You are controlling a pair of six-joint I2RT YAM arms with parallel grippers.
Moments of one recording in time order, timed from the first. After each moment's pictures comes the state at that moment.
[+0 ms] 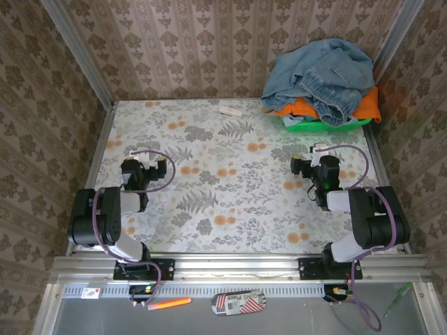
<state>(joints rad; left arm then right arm) -0.01 1.54 0.38 0.79 0.03 0.09 0.01 1.52 0.39 0.72 0.01 0.02</state>
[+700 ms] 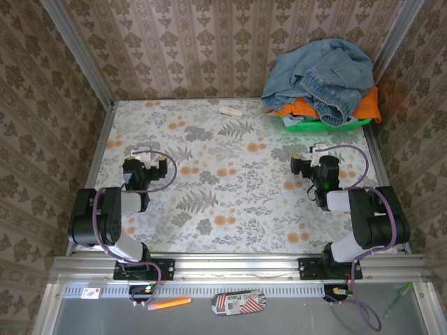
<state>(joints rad) -0.02 1.54 0.38 0.80 0.00 0.10 0.01 1.52 0.39 0.72 0.02 0.02</state>
